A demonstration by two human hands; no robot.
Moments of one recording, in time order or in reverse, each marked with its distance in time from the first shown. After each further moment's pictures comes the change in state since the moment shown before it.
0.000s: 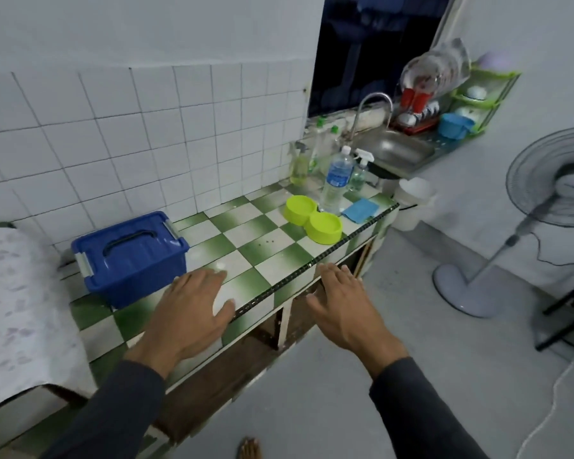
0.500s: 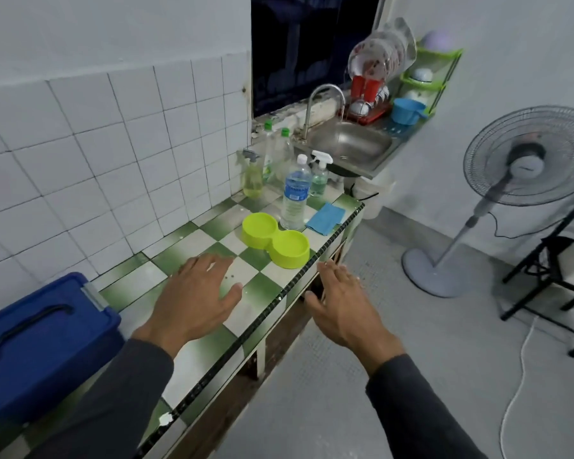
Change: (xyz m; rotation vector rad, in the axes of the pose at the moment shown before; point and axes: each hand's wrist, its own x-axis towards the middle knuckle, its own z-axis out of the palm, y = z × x) left_hand 0.222 0.046 0.003 0.017 -0.048 0.206; right_hand 0.139 0.072 -0.028 0.017 0.057 0.191
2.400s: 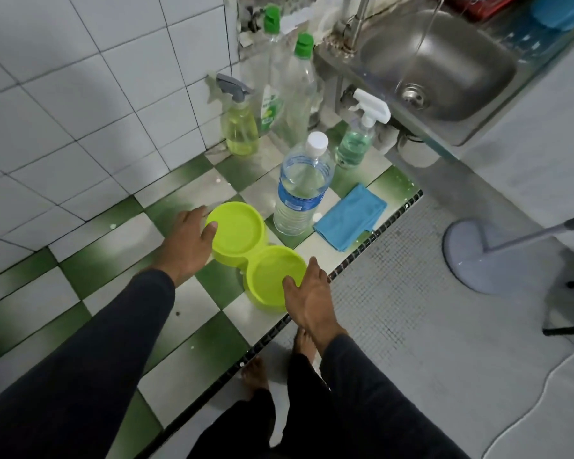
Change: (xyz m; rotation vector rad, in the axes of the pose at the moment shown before) left_hand 0.386 -0.075 0.205 -0.455 -0.149 -0.514; right_hand 0.366 0.111 0.132 0.431 -0.334 0.367
